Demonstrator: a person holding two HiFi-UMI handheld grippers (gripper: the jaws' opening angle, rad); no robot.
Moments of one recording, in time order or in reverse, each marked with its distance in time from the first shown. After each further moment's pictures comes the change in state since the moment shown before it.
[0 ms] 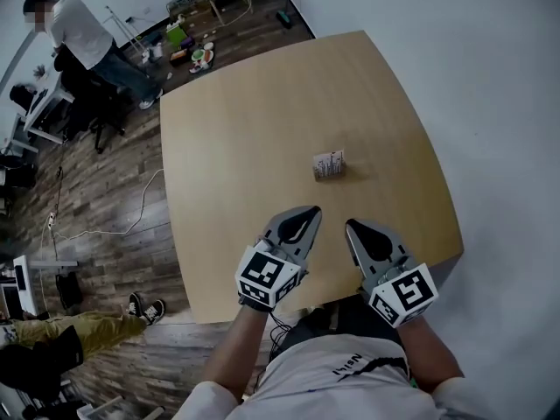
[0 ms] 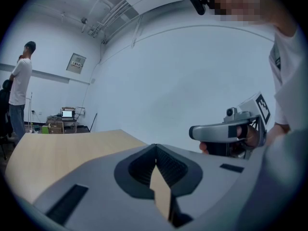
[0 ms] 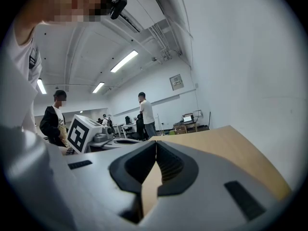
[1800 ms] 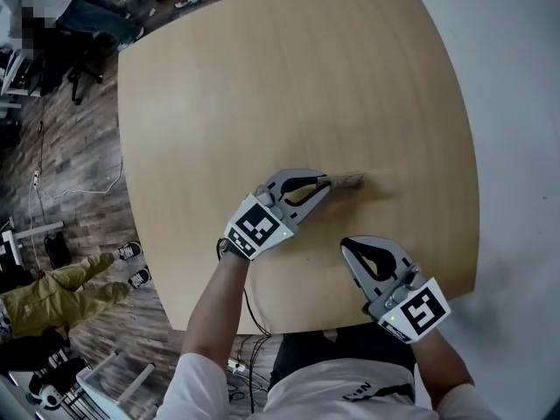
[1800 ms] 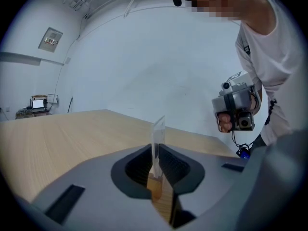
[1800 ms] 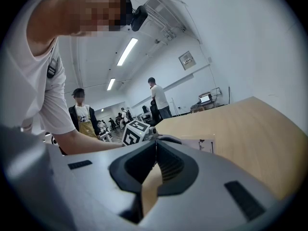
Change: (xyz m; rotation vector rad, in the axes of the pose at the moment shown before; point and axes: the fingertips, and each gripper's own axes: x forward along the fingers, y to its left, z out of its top) left arm 0.172 0.128 -0.152 0.125 0.152 -0.278; right arm 0.103 -0.087 -0.126 0.080 0.156 0.281
